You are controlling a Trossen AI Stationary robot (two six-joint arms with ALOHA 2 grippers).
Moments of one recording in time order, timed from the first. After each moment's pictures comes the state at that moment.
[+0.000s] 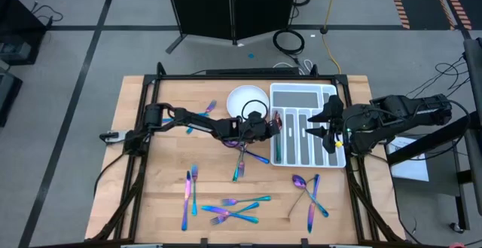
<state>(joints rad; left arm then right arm) 0.04 2.16 1.39 0.23 -0.19 -1.48 0.25 0.87 1.14 -0.95 0.34 0.48</state>
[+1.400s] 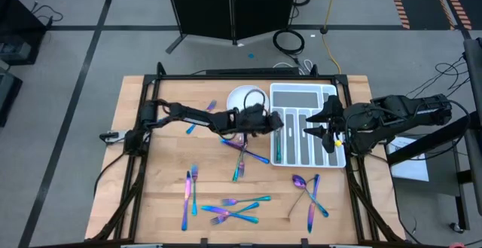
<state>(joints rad) 0.09 2.09 1.39 0.33 -0.05 -1.42 0.24 0.87 1.14 -0.90 0.33 0.51</state>
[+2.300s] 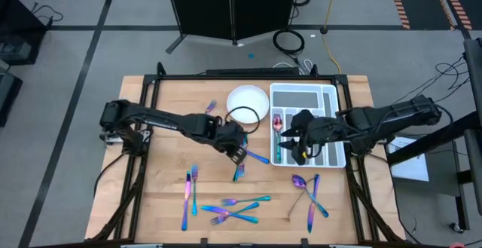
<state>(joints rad) -0.08 1.74 1.38 -0.74 -0.02 -0.89 0.25 1.15 1.14 -0.66 0.25 0.62</state>
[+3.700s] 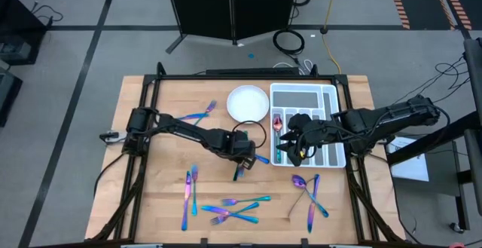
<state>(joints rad) -0.10 2.02 1.38 -0.61 -0.12 -1.05 0.25 1.18 1.14 -0.67 0.23 0.74</state>
